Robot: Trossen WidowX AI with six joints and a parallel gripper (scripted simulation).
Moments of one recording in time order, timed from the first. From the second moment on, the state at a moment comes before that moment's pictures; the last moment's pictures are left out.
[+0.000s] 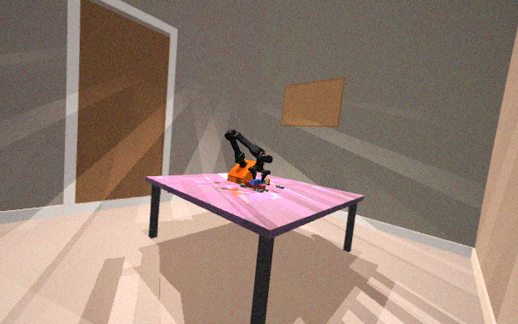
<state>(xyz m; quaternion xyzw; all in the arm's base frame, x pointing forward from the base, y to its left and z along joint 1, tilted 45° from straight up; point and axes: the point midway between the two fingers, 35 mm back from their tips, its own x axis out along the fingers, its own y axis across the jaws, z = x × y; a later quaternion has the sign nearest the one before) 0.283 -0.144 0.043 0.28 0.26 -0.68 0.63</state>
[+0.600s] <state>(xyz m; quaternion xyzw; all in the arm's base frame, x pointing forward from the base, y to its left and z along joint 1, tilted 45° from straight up) 0.288 -0.099 0.085 0.27 0.27 -0.68 0.63</state>
